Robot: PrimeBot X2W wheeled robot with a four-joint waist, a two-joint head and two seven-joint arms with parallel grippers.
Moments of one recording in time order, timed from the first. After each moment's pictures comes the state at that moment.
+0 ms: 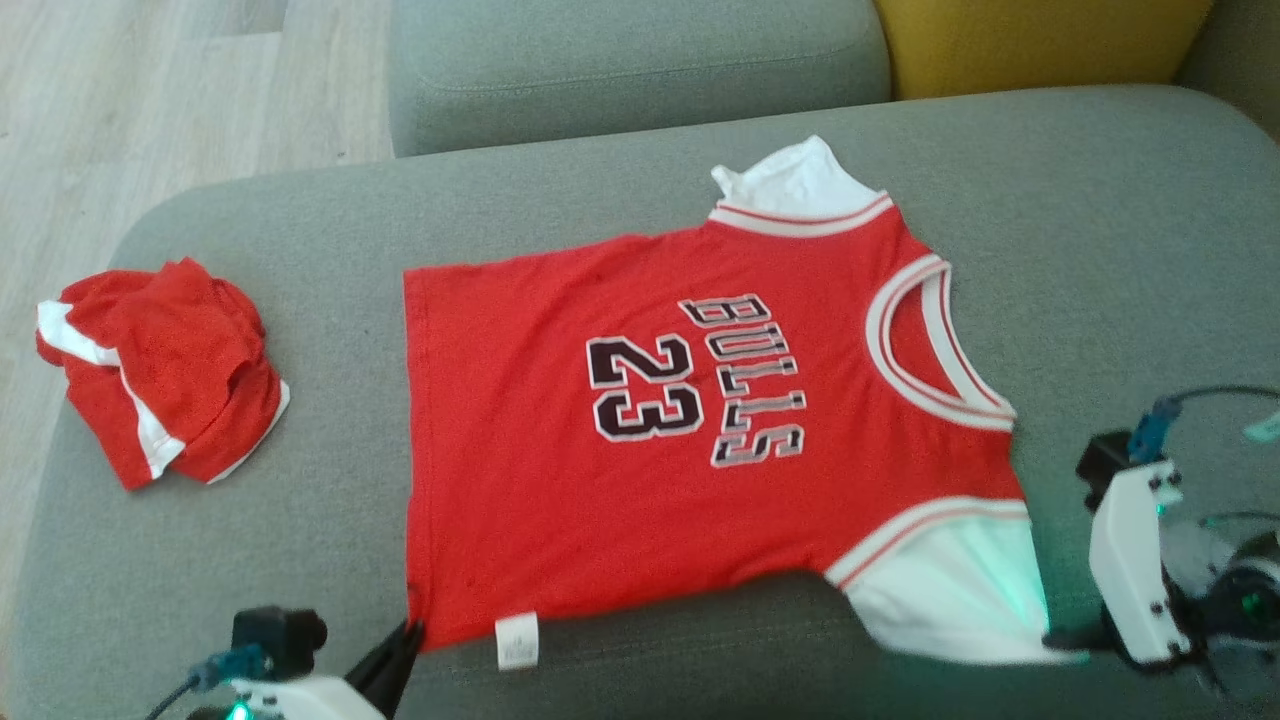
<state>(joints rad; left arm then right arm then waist) 0.06 0.41 -0.54 0.24 -0.67 -0.01 0.00 -0.31 -0.67 0.50 0.32 1.03 0.13 1.09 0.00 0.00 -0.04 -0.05</state>
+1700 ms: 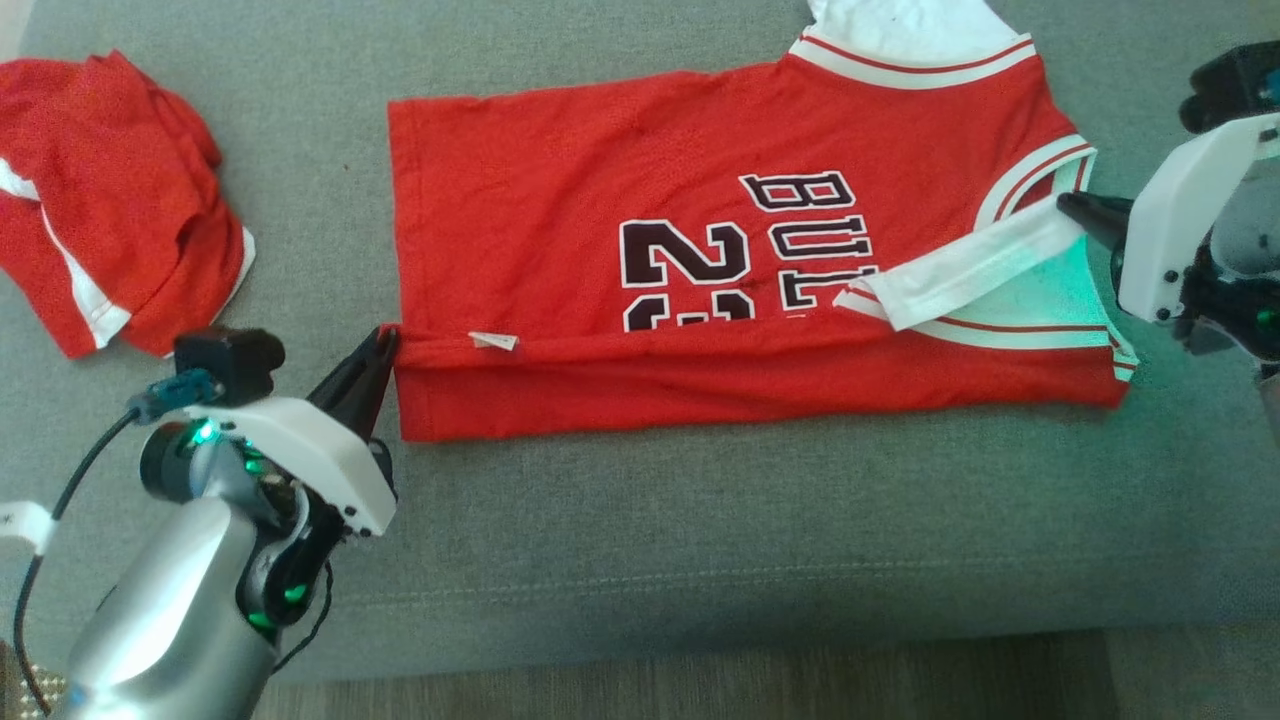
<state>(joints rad) -0.36 0.37 -0.49 0.32 -0.69 -0.03 0.02 -0.74 -0.47 0.27 0.50 0.69 0.13 0.69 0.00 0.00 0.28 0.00</state>
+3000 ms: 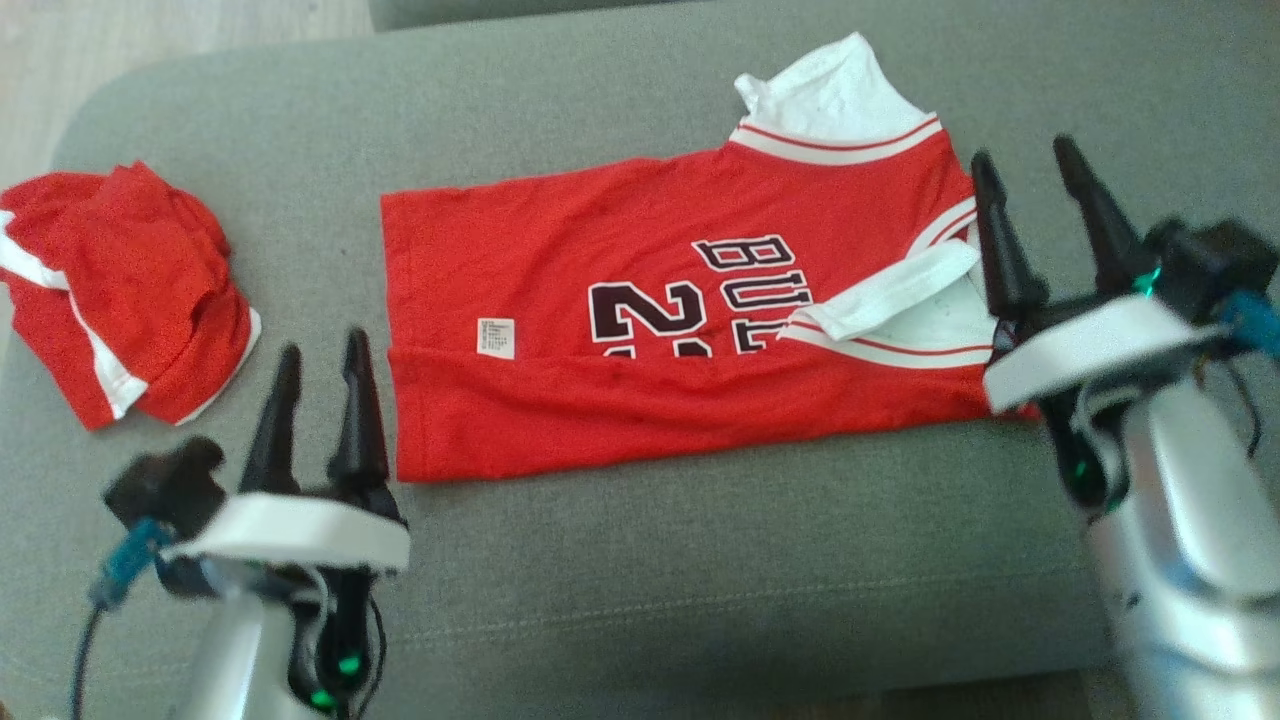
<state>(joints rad) -0.15 0.09 -0.14 0.19 -0.53 -0.01 -0.25 -0.48 -0.16 0.07 0.38 0.29 0.13 -0.21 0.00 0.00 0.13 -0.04</state>
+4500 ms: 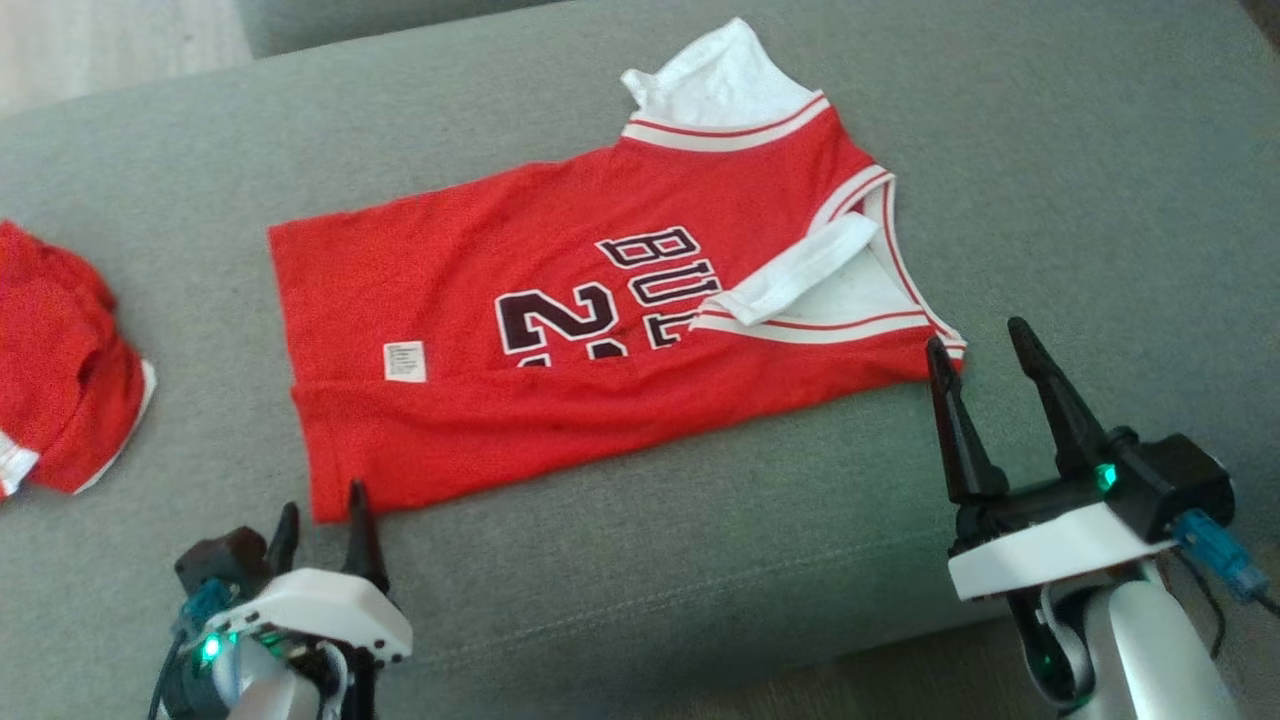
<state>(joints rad) -0.12 0.05 -0.12 0.55 -0.41 0.08 -0.25 -0.08 -0.05 0.04 0.07 0.15 0.13 -0.25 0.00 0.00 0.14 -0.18</state>
